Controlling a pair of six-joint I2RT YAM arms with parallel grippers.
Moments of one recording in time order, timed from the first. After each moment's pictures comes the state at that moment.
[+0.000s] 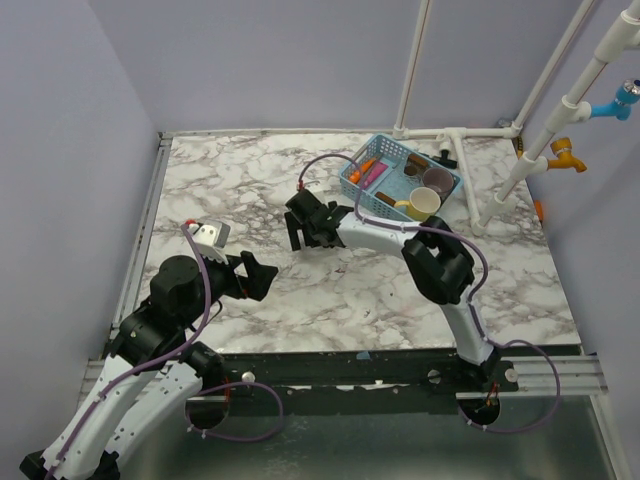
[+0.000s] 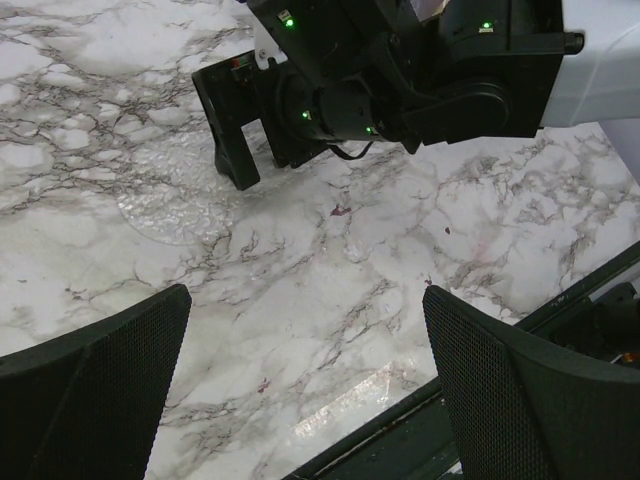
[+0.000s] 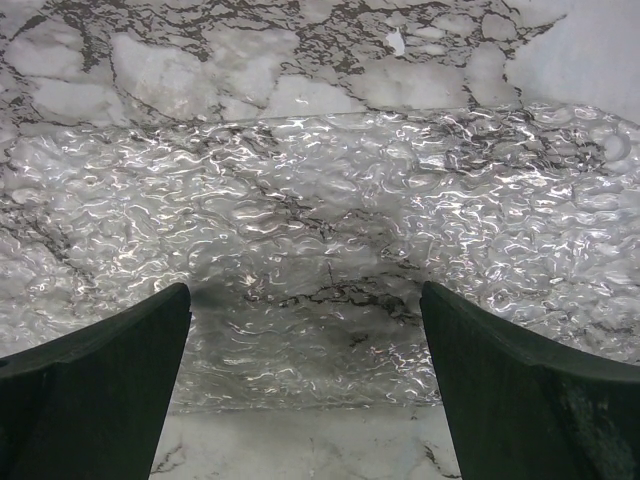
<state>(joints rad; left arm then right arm) -0.59 0.43 0.74 -0.61 0.01 -0.38 0.87 2.20 1.64 -0.41 0.34 0.46</state>
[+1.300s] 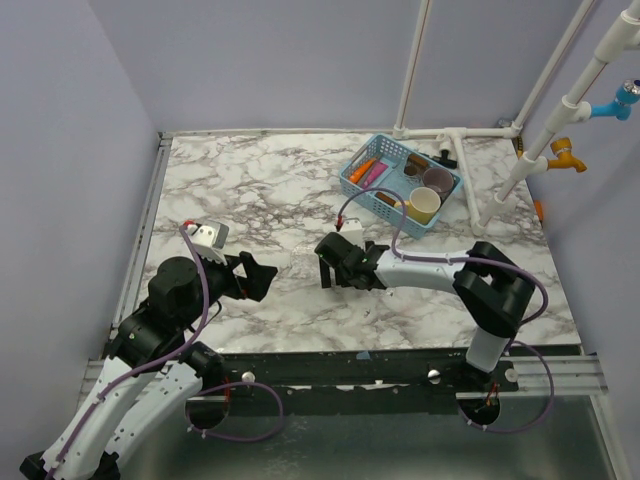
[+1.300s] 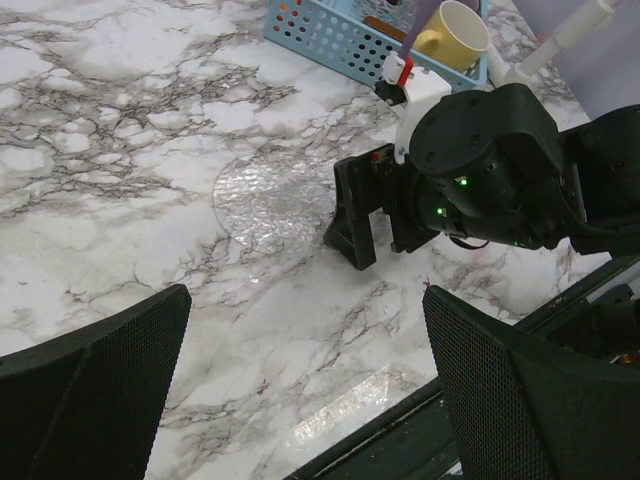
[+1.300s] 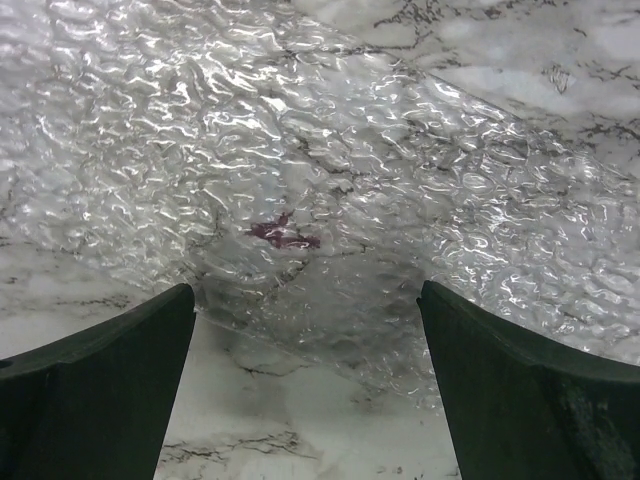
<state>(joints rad) -0.59 0.42 0.74 -0.61 0.01 -0.38 0.97 1.79 1.06 -0.35 0.42 0.72</state>
